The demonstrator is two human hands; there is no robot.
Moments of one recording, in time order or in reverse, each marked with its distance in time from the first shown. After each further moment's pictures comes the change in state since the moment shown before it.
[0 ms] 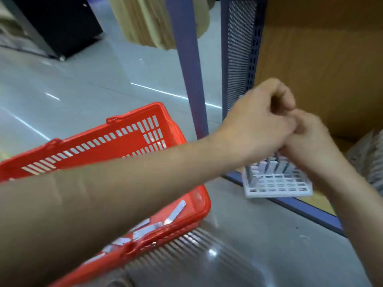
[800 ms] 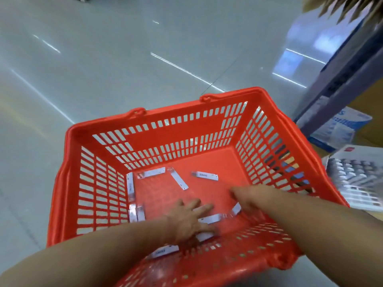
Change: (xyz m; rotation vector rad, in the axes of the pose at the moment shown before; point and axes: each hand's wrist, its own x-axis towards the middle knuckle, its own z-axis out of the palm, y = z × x) left_hand -0.218 -0.309 -0.194 1.066 -0.887 0.079; right_hand -0.026 0.016 0.303 -1.338 -1.273 0.186
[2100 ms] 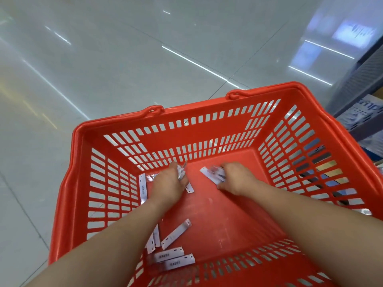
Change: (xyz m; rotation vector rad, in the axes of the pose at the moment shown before) left_hand -0.010 -0.092 -0.005 -0.776 0.556 -0.989; right_hand 0.083 -0.041 -0.030 0.360 0.554 -0.102
